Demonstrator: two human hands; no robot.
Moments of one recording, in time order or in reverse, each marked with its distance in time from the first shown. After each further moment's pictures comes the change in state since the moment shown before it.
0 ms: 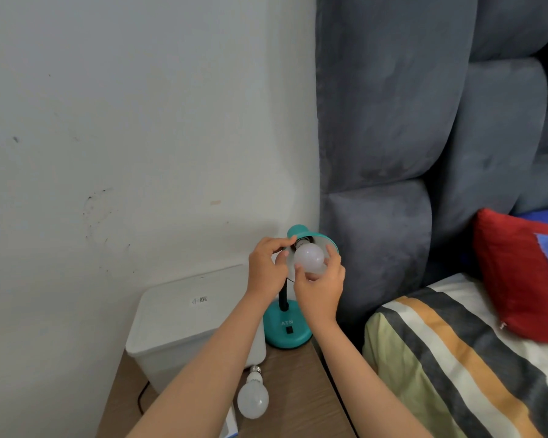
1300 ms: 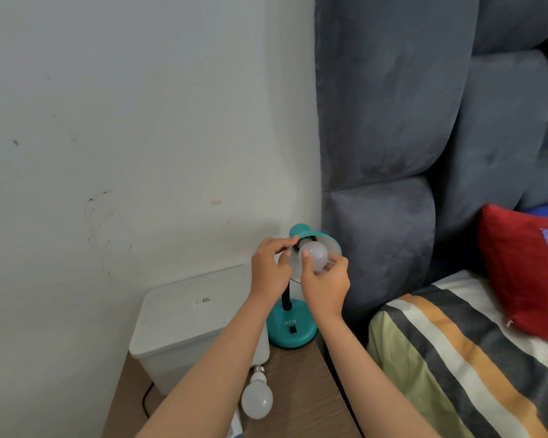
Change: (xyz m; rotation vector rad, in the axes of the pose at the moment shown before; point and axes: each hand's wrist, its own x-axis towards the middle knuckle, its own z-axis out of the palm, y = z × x) left_hand -0.001 -0.001 0.002 0.013 0.013 -0.002; right_hand 0.008 -0.005 -0.004 0.029 0.055 0.094
